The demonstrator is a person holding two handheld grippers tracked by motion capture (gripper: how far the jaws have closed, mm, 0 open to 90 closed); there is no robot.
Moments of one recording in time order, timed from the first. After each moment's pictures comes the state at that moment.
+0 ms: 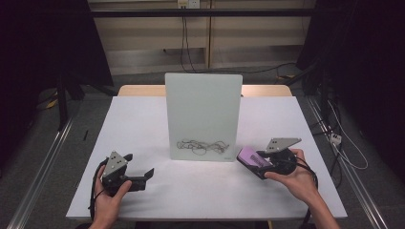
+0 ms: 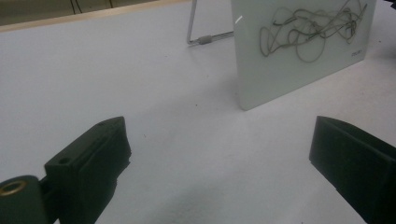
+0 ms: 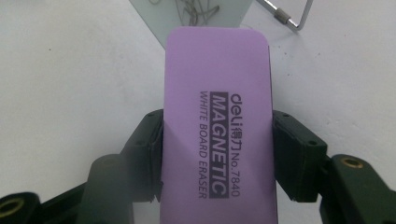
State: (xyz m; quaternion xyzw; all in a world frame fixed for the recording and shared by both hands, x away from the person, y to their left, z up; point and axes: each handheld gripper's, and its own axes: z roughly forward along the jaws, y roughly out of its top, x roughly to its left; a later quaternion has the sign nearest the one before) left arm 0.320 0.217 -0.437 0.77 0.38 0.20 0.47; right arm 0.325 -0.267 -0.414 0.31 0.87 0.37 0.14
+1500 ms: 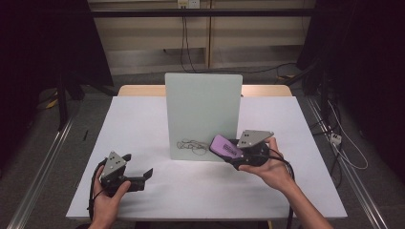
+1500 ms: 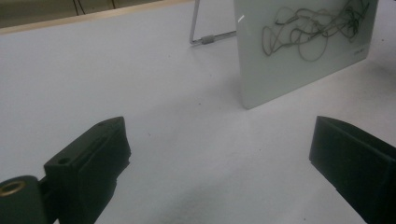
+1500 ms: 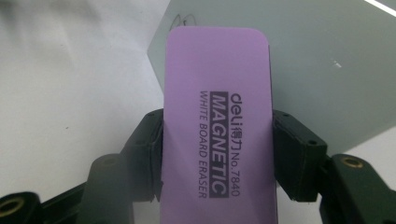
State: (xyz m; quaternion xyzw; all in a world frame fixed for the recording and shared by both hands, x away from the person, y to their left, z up) left arm 0.319 0.219 -0.436 0.77 0.38 0.21 0.46; right arm 0.346 -0.194 -0.389 0.21 0.87 0.41 0.19
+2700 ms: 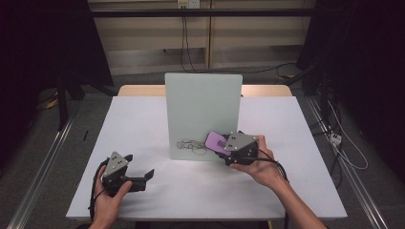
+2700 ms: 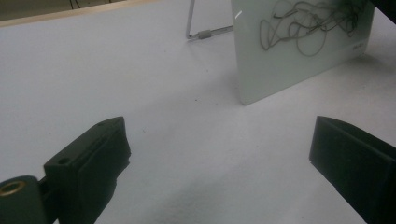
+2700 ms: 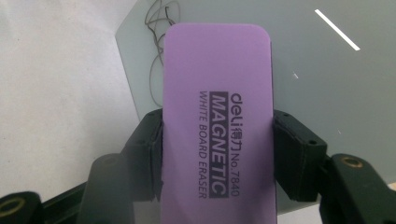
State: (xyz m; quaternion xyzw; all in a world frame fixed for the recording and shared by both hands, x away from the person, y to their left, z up) left arm 0.320 0.217 -0.438 0.78 0.38 0.20 0.46; right arm 0.355 -0.170 -0.400 0.16 0.88 0.36 0.28
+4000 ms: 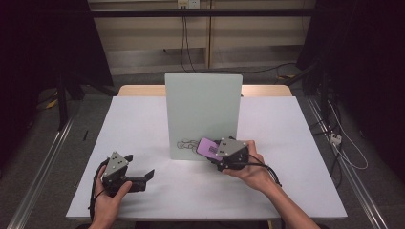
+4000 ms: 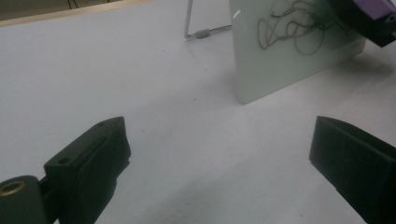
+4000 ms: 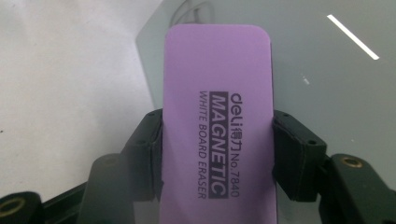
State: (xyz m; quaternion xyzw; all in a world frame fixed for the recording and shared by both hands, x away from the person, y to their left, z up) left arm 0.320 0.217 -0.438 0.78 0.38 0.20 0.46; right arm 0.354 -0.150 -0.419 0.15 0.88 0.37 0.26
